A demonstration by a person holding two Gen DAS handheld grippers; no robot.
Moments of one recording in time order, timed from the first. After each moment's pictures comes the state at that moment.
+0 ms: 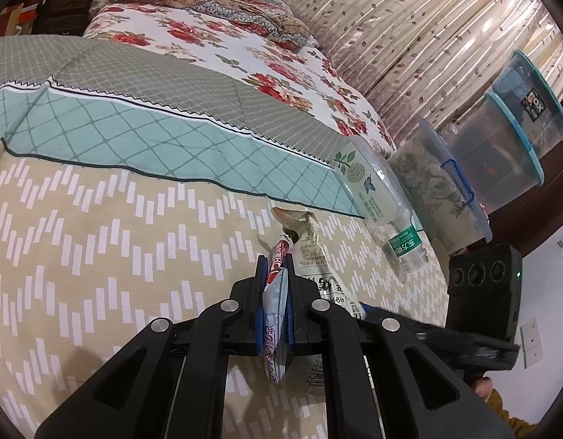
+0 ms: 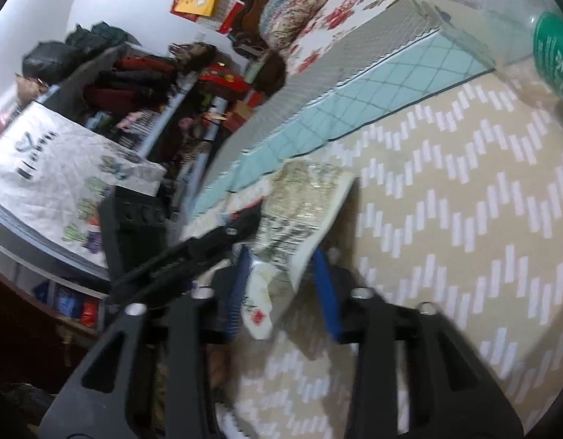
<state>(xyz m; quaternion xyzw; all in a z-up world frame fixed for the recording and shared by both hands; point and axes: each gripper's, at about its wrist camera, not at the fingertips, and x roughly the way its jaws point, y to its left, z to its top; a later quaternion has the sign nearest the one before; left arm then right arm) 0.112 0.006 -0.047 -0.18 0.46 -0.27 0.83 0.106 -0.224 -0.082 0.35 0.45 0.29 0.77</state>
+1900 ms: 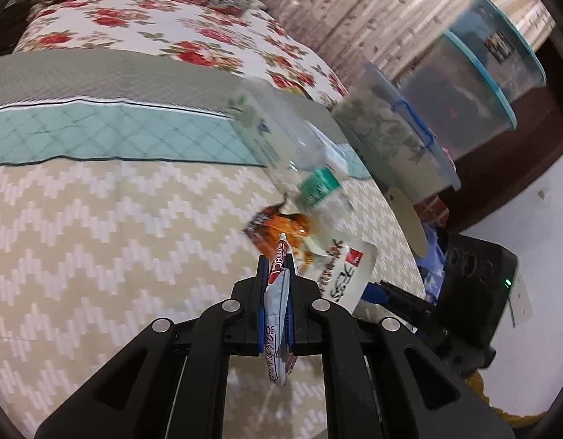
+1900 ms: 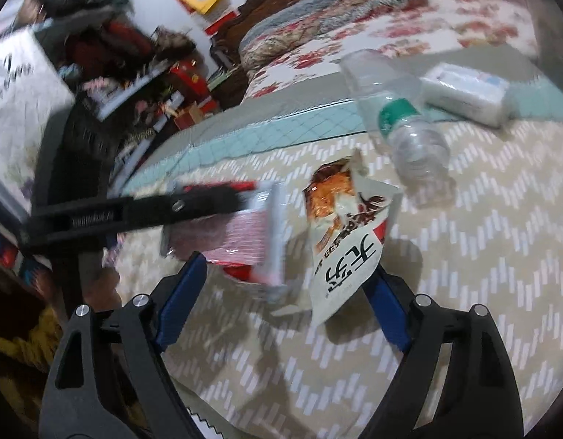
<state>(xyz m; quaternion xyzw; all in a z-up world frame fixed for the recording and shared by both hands) 0.080 -0.087 -0.024 -0.13 0.49 -0.34 0.79 0.034 -0.314 -0.056 0.25 0.42 0.22 0.85</state>
